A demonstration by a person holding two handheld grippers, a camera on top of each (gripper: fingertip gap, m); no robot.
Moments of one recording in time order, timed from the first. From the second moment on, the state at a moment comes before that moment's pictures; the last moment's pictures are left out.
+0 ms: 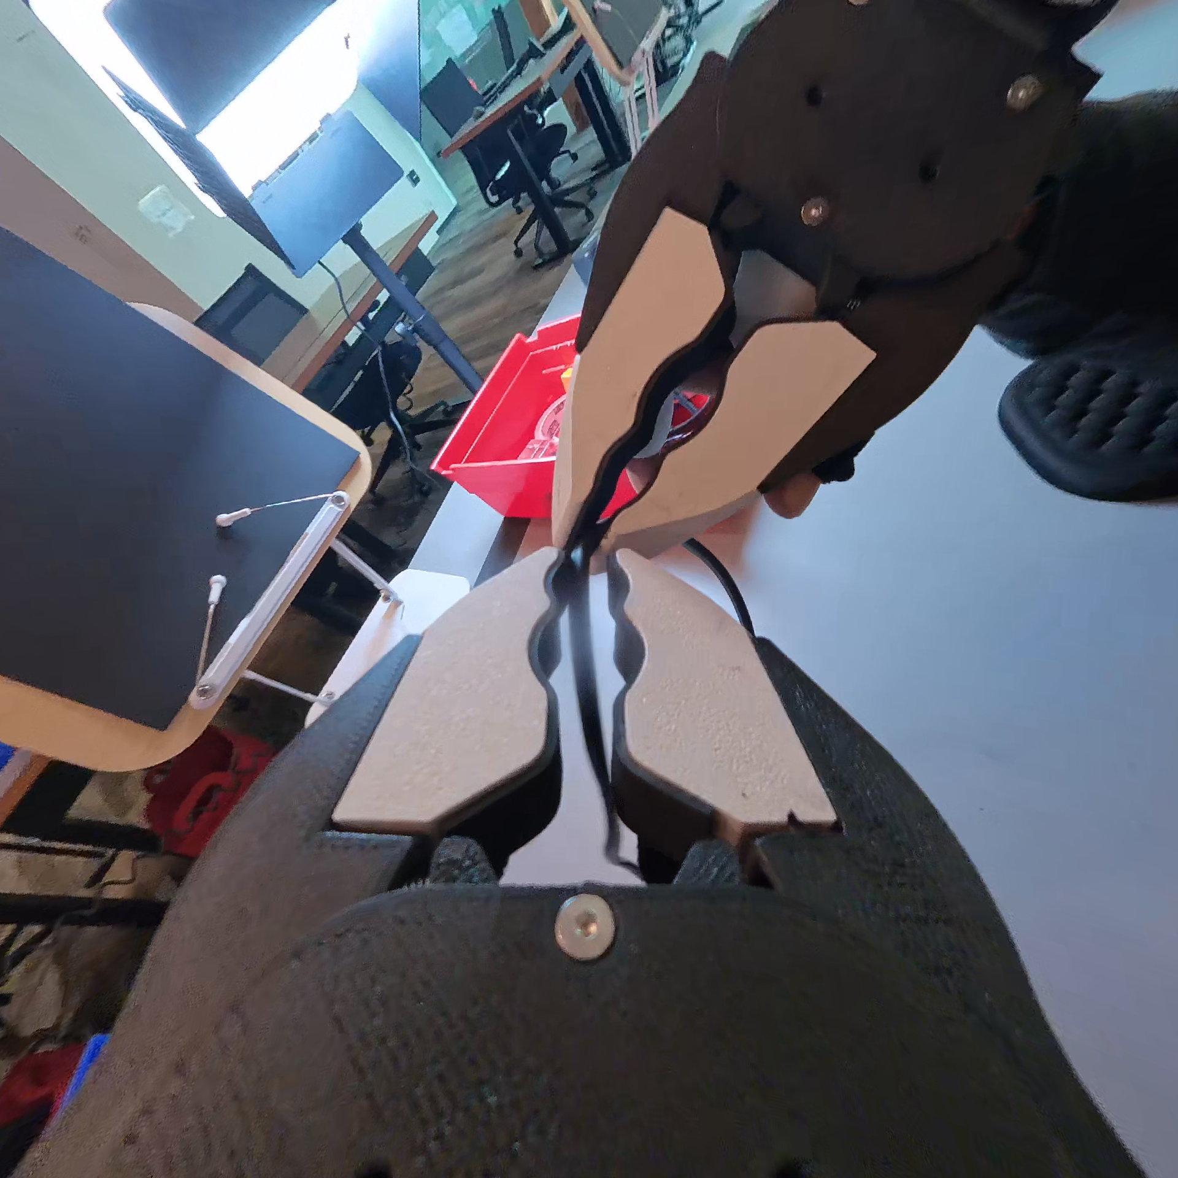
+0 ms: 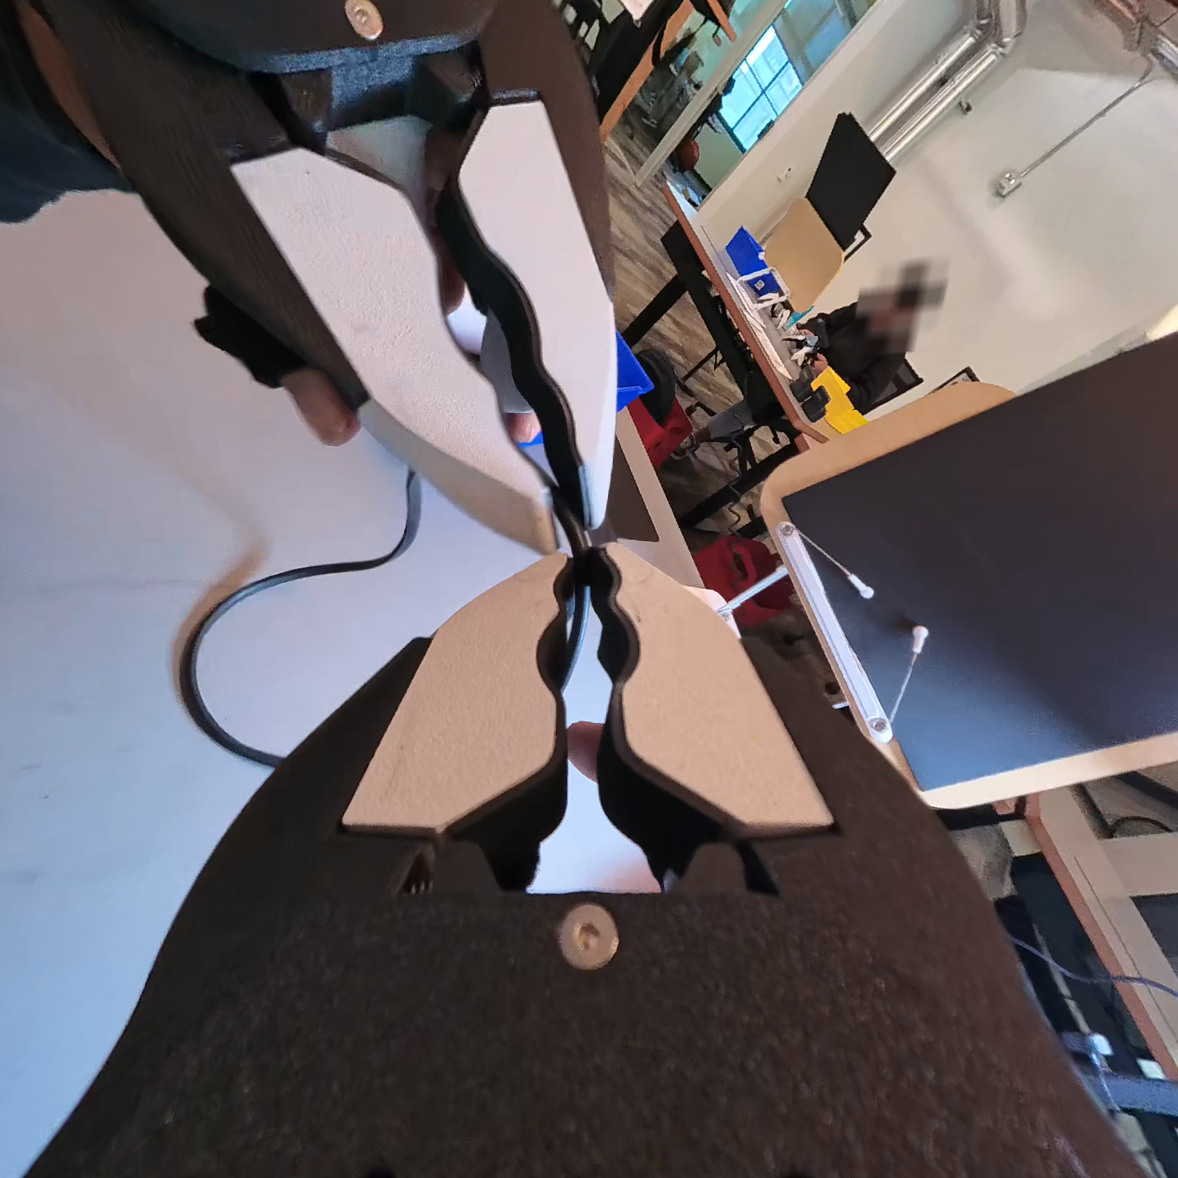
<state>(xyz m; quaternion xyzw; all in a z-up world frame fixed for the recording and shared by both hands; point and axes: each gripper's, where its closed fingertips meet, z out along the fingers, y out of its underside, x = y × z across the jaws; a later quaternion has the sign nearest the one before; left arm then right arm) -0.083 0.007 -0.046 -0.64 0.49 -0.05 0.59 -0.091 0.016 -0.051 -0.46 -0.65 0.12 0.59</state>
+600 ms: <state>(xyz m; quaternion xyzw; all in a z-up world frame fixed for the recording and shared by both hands) -0.095 0.004 -0.024 -0.63 0.45 -0.08 0.62 -0.083 0.017 -0.035 -0.47 -0.62 0.16 0.61</state>
